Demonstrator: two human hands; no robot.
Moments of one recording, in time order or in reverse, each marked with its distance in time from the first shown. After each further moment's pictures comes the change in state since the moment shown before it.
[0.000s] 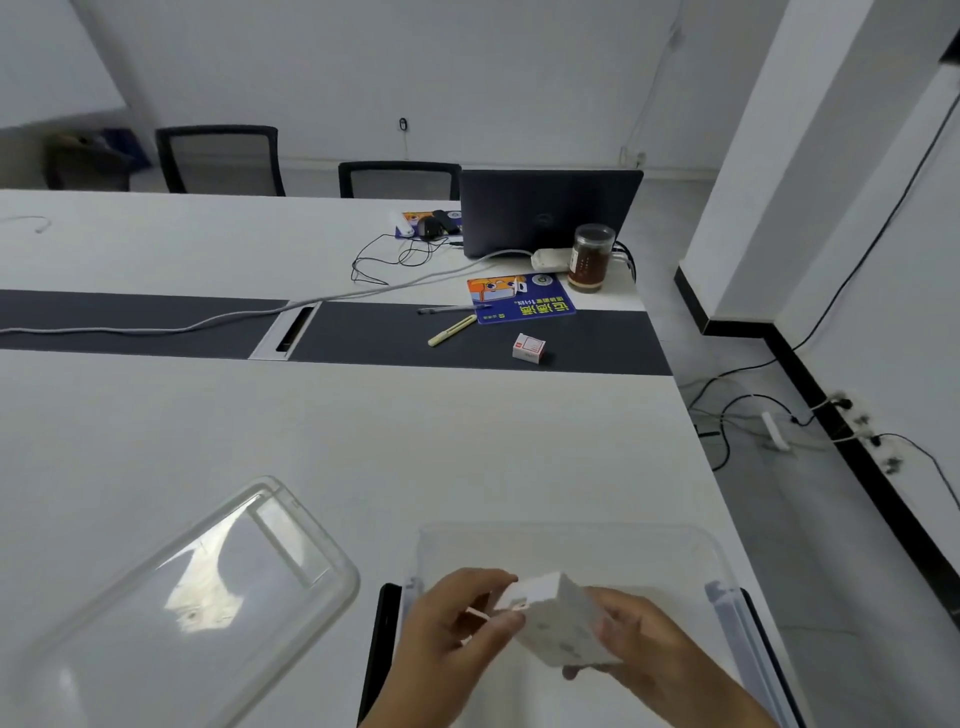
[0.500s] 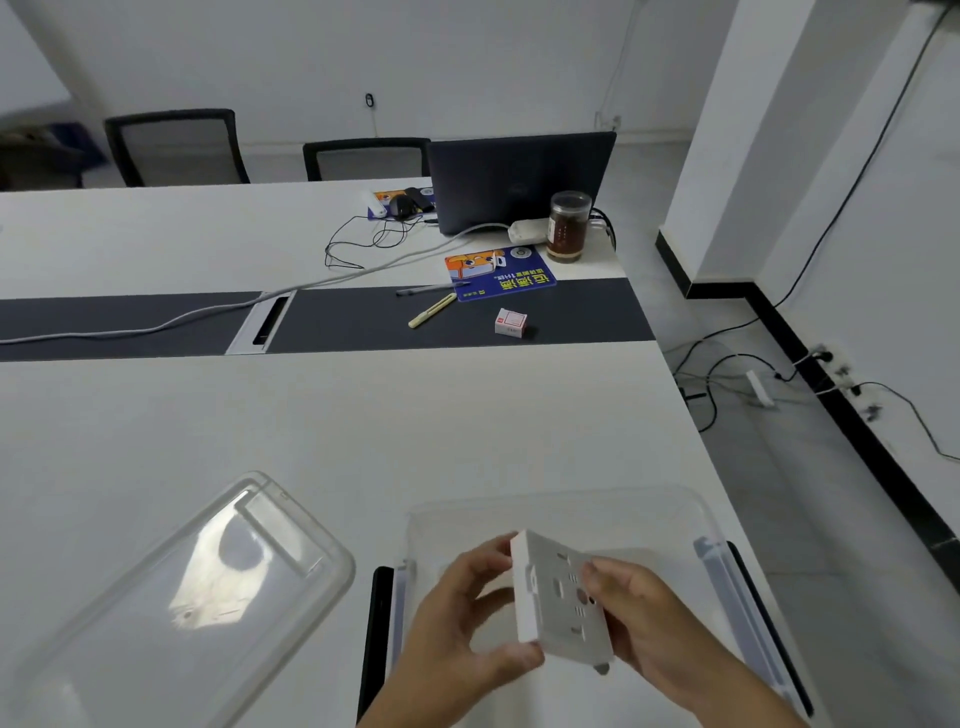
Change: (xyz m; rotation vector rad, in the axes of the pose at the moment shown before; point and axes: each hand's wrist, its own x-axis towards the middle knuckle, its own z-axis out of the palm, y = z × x) left_hand -0.006 -0.015 0.003 -0.206 -0.249 -0.113; right_hand -0.005 0.010 0.006 0.082 0.208 0.083
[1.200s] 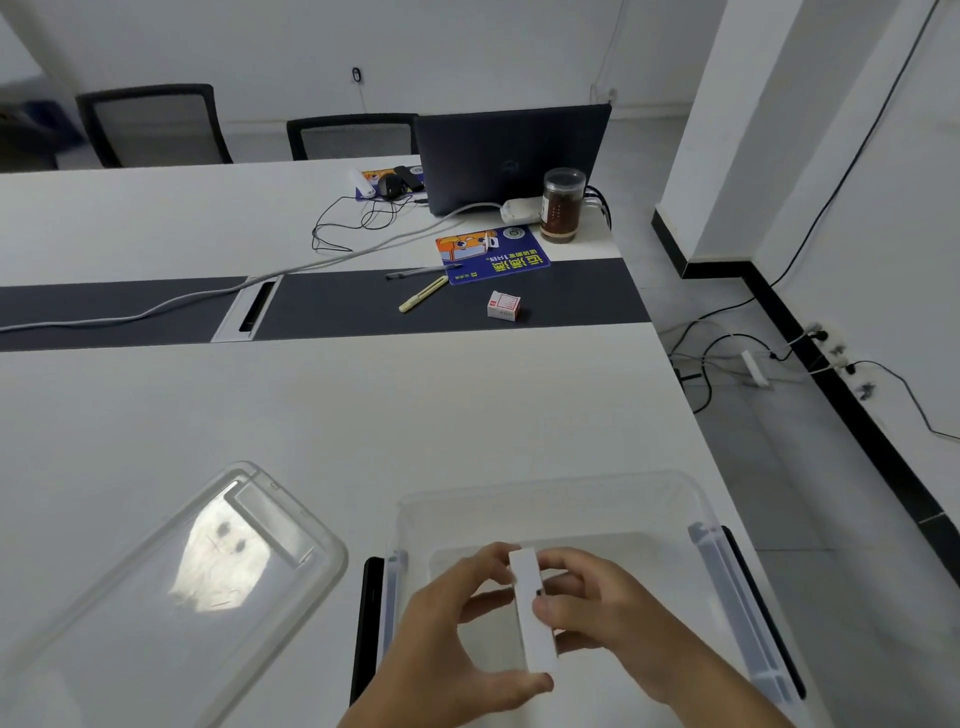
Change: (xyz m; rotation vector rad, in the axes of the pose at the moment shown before) left_hand -0.005 0.016 0.003 0.407 -0.054 0.069; right_hand 0.001 -0.008 0.014 -0.221 -0.018 0.073
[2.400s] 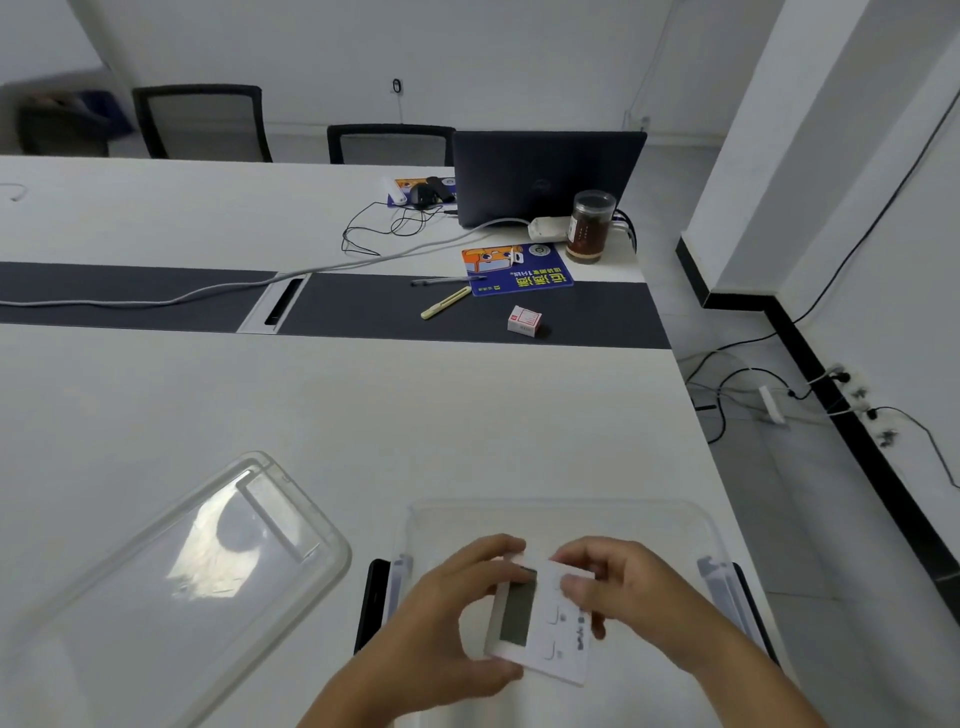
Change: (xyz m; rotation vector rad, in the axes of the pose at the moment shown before) left_hand 0.012 -0.012 -0.015 0.125 -0.142 0.061; right_hand 0.012 -0.017 -0.026 -0.165 0.050 -0.076
